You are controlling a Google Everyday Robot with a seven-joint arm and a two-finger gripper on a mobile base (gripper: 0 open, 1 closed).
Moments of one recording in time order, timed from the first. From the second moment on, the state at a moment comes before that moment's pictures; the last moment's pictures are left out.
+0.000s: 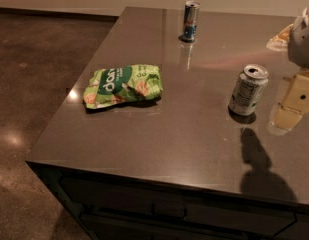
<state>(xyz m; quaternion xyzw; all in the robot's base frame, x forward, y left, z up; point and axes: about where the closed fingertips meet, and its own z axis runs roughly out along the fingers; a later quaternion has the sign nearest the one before) 0.438 -0.215 0.982 -0.60 0.78 -0.04 0.17</state>
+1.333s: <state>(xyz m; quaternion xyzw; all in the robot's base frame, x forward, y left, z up) 0.507 -0.217 1.007 -0.51 0.82 -0.08 0.24</state>
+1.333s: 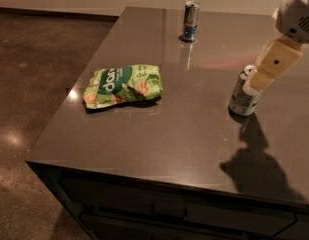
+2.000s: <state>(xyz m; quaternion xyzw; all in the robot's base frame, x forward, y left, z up) 0.577 -0.249 1.008 -0.38 0.86 -0.07 0.32</state>
